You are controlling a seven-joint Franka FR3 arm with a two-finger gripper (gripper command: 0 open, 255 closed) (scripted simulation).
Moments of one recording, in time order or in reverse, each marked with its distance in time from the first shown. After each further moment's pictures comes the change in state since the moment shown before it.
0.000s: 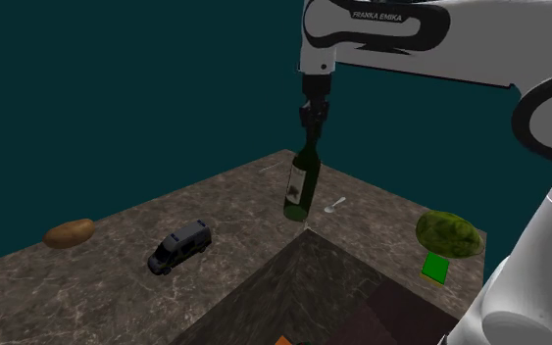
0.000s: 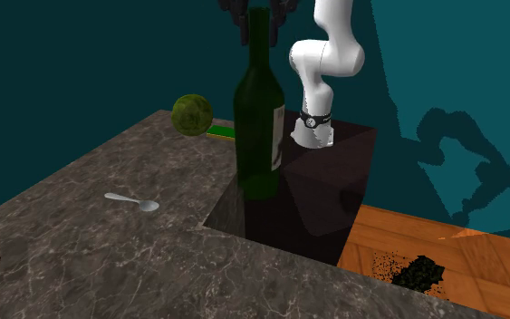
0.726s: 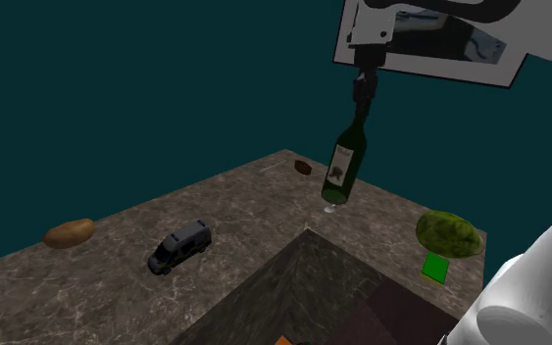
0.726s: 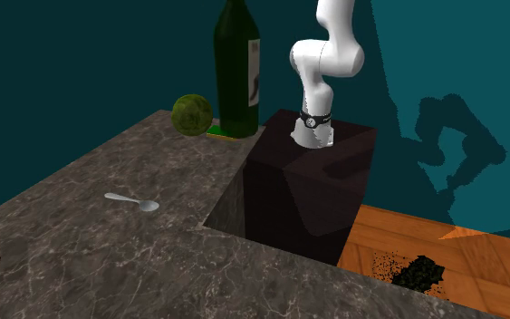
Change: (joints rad) arm -0.082 -0.166 -0.088 0.016 -0.026 -0.174 -0.183
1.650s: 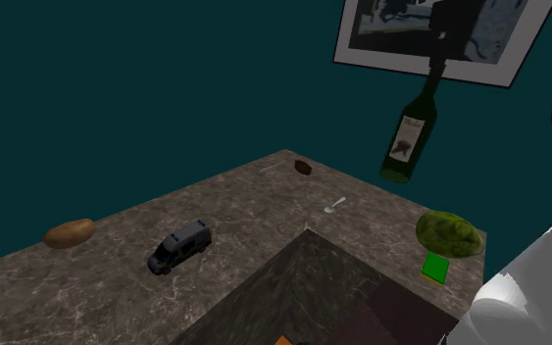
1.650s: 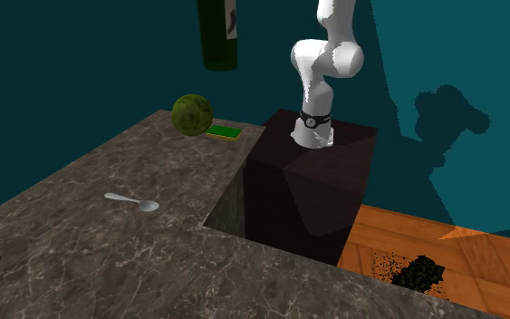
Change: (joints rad) arm -0.114 -0.007 -0.159 0.303 -0.069 -0.286 -0.326
